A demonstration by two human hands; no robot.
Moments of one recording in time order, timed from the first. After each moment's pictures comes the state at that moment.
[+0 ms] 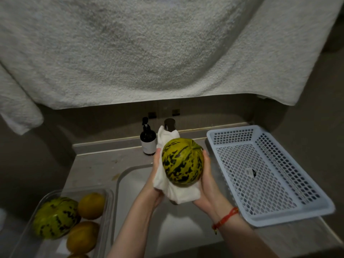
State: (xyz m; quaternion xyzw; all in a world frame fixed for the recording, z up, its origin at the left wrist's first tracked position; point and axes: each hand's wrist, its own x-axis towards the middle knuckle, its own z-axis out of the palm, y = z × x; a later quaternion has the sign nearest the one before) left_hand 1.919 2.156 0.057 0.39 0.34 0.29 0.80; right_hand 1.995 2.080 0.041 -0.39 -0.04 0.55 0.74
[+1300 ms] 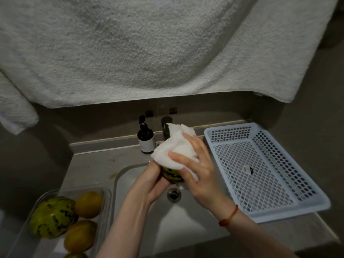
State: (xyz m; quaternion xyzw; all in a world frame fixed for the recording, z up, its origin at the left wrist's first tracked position) left_hand 1.903 2.154 0.076 0.36 0.23 0.15 0.89; right_hand 2.000 2.058 0.055 -0.63 -0.60 -0.04 0.50
